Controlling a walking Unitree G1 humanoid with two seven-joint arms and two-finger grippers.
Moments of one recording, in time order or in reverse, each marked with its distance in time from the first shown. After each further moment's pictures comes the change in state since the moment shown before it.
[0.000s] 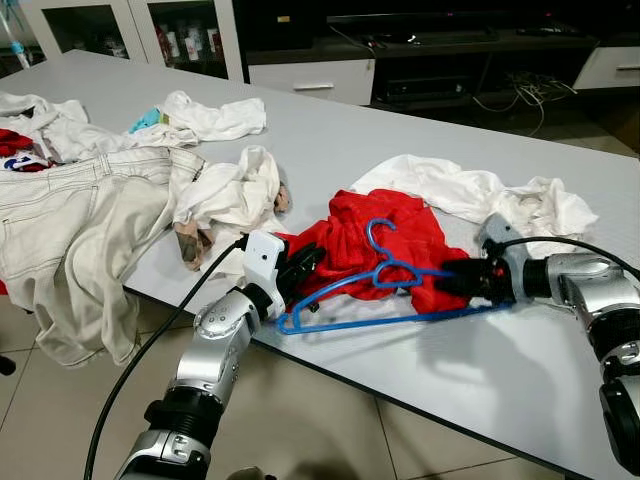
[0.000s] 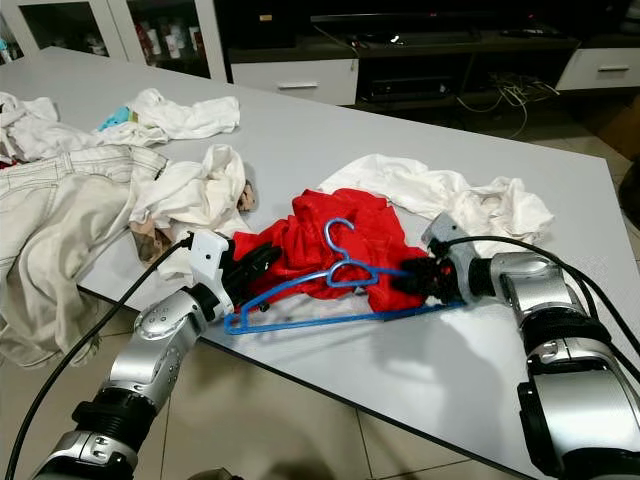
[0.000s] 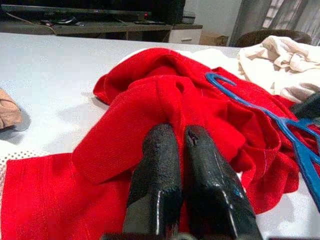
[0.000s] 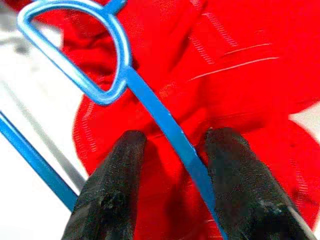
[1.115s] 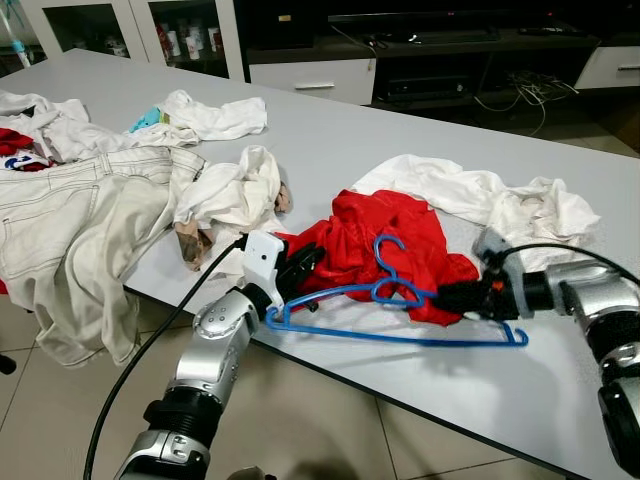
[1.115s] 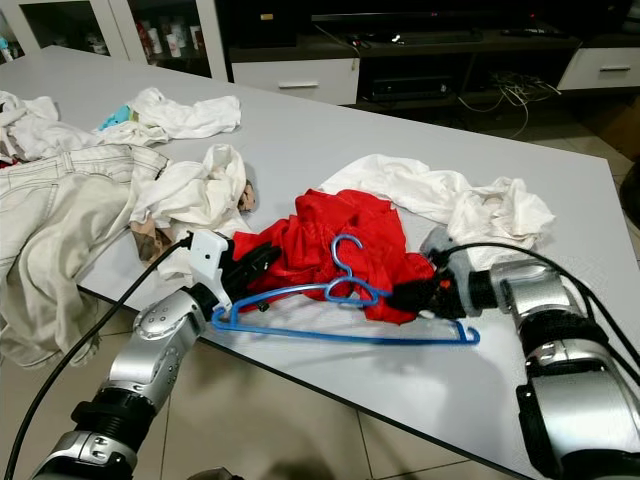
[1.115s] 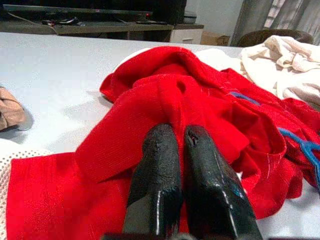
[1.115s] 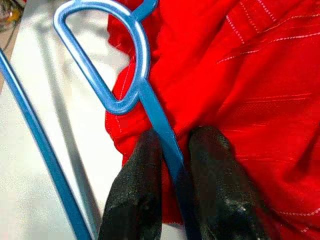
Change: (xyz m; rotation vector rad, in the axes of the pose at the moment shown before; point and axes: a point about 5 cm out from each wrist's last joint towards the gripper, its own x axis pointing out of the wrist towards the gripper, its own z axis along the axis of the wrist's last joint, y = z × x) left arm -0.001 0.001 0.000 0.003 0.001 0.004; right arm 0.003 0.010 -0.010 0.112 0.047 0.140
